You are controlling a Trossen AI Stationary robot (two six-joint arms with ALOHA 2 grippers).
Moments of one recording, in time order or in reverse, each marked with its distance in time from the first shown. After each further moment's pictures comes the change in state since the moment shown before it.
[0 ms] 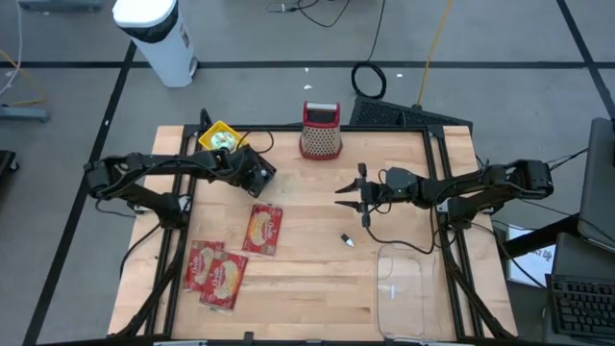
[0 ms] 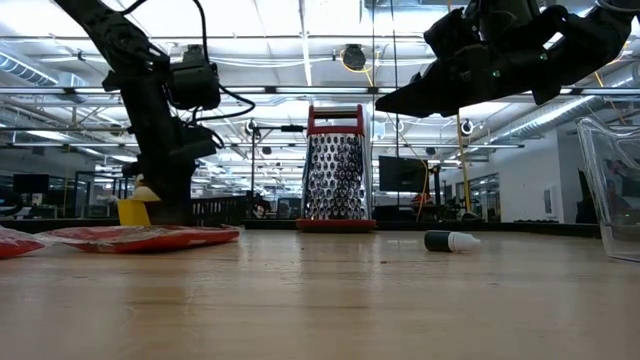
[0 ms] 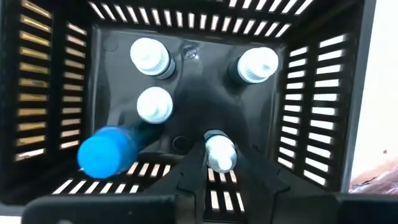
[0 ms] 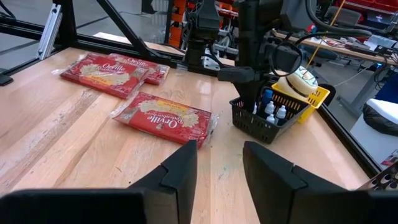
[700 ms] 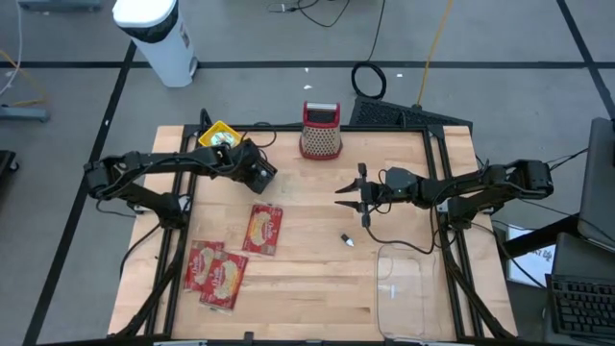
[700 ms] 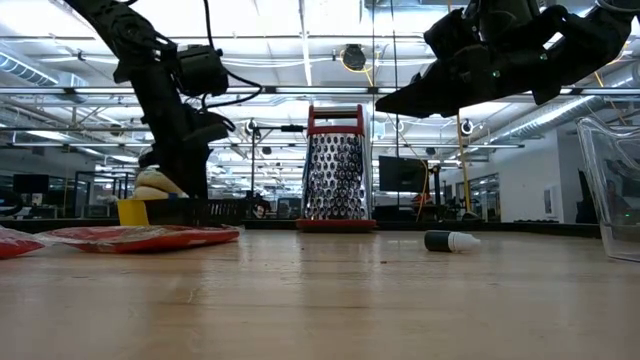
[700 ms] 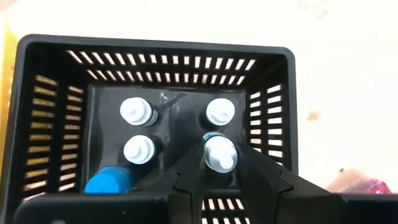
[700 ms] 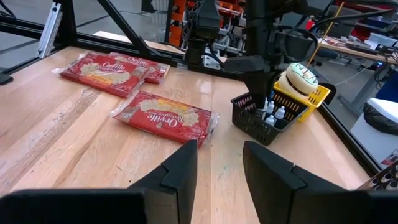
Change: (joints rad) left arm 0.000 -0.006 0.071 0.010 0.012 0.048; right arm 0.000 0.000 0.000 -0.004 0.000 0.000
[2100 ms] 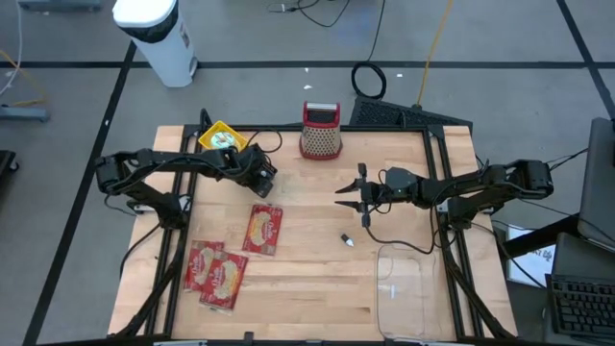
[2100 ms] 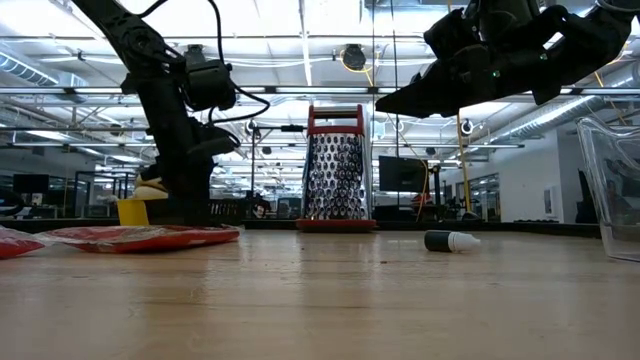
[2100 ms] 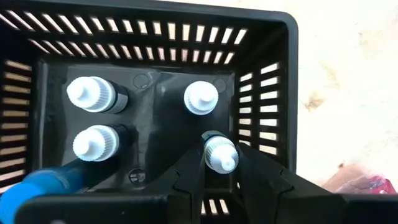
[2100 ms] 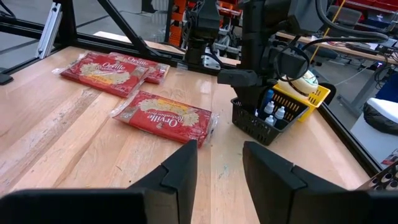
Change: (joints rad) left arm -0.028 0.098 0.001 0.031 0.048 -0.056; right arm 0.000 0.000 0.000 0.000 0.000 0.000
